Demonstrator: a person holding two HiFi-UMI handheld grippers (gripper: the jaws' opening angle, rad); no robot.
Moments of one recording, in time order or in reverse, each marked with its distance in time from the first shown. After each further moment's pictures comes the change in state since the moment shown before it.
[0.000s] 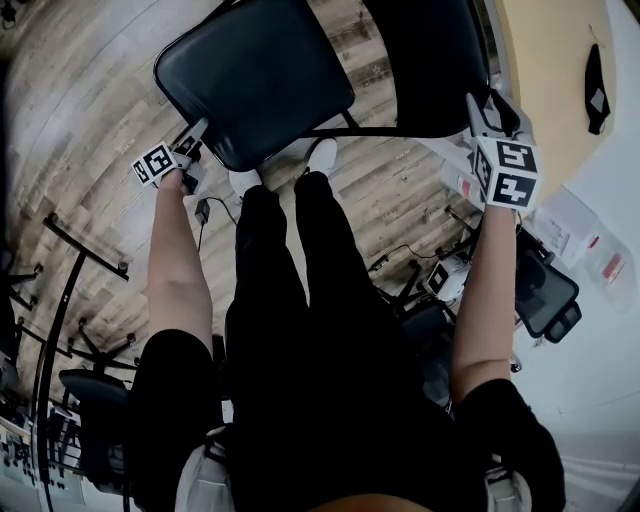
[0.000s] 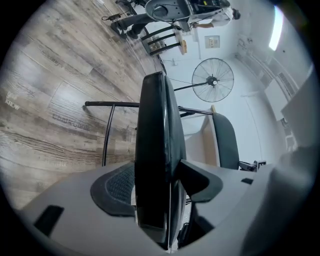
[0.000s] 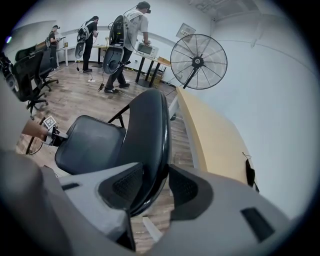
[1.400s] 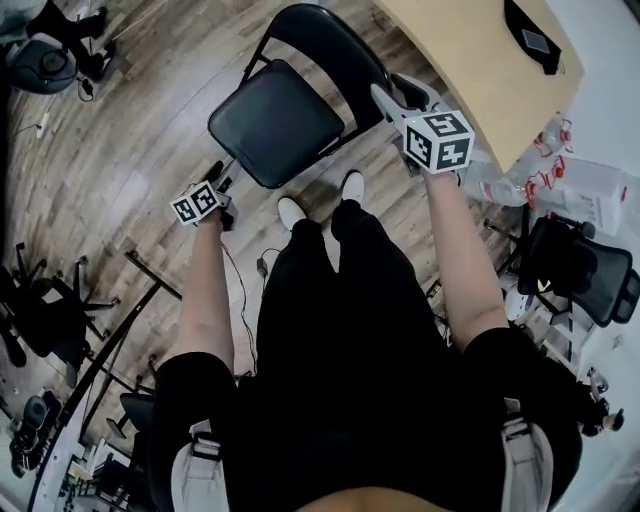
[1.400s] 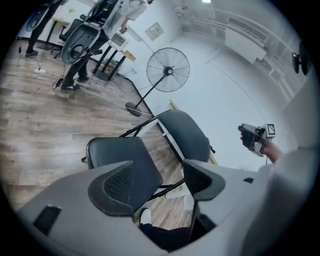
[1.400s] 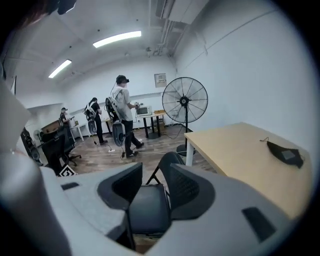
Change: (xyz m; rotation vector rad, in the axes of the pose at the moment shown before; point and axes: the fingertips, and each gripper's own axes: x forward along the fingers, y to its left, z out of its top) left arm -0.164 -0.286 -0.018 0.517 -0.030 0.149; right arm -0.252 0.046 0.073 0.426 -0.560 0.309
